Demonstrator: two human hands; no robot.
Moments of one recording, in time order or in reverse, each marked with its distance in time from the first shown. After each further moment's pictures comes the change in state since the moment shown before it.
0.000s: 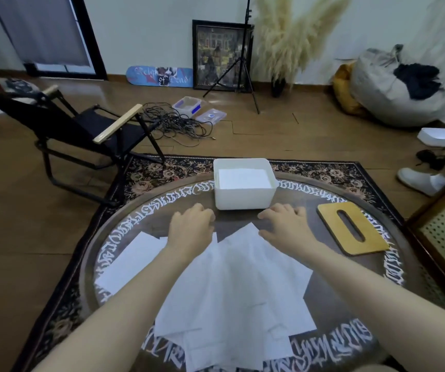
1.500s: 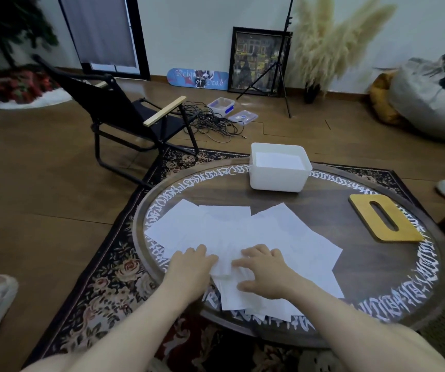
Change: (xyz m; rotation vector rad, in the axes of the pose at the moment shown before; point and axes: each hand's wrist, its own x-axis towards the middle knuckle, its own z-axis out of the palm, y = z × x) left_hand -0.161 -0.048 0.049 0.246 -0.239 0.022; right_hand -0.110 -0.113 0.056 0.043 -0.439 -0.328
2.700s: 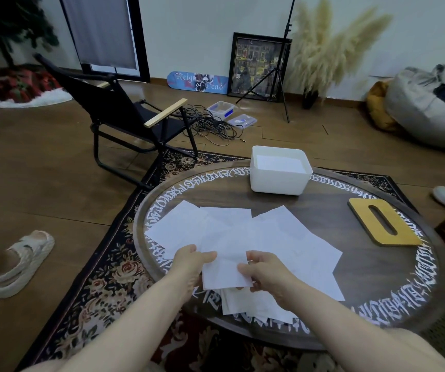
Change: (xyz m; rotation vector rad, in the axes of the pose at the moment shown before) left_hand 0.004 0.009 -0.023 -1.865 0.019 -0.764; right_hand -0.009 -0.017 -0.002 1.324 0.073 0.286
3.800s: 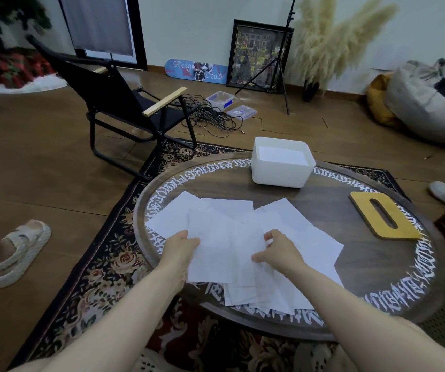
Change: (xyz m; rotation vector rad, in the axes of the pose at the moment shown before) left_hand -0.002 0.010 -0.019 0.068 0.051 0.134; right_hand 0.032 0.003 -0.024 -0.566 0.341 0.085
